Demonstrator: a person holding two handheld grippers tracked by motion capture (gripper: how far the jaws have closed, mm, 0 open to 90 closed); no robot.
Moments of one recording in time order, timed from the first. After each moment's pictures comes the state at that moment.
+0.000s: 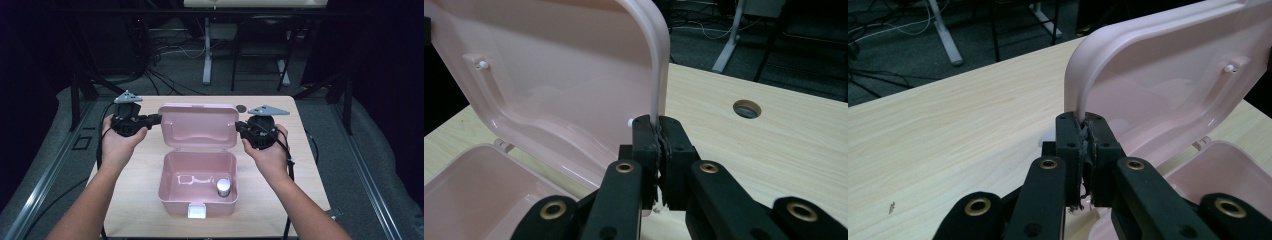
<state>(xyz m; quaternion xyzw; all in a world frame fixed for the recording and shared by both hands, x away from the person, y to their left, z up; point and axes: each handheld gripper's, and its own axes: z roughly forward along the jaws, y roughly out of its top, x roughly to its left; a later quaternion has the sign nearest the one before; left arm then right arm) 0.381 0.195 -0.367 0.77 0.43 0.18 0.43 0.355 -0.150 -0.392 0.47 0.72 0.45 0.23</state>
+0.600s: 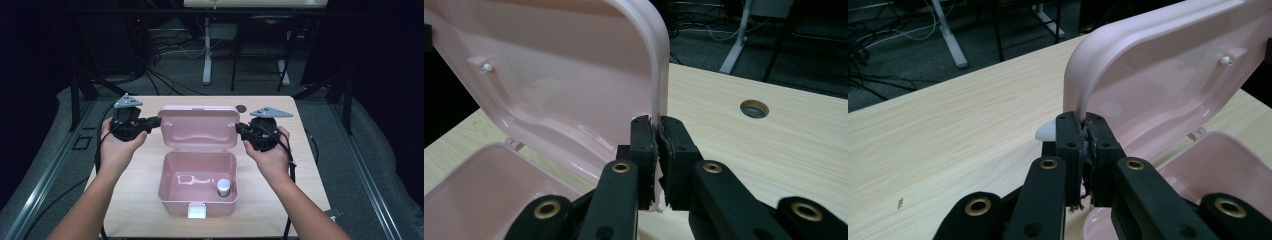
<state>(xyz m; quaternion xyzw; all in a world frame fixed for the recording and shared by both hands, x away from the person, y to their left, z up) 0.366 0.191 -0.364 0.78 0.42 0.19 0.43 0.350 -0.154 -0.393 0.47 0.72 0.46 0.22</state>
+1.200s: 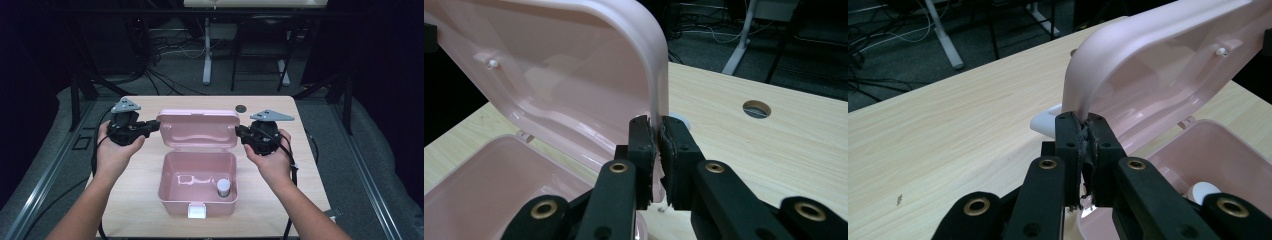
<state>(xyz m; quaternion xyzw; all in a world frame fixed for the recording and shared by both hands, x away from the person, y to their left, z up) 0.354 0.194 -0.364 0.78 0.41 0.19 0.43 0.338 -0.153 -0.390 0.46 0.72 0.46 0.22</state>
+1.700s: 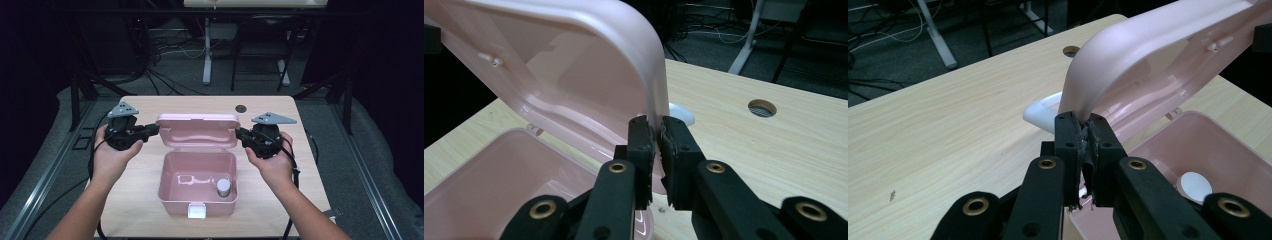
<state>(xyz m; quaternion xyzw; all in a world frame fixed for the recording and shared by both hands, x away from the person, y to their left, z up) 0.343 0.197 -0.365 0.79 0.40 0.19 0.43 0.330 -0.156 -0.390 0.45 0.73 0.47 0.21</state>
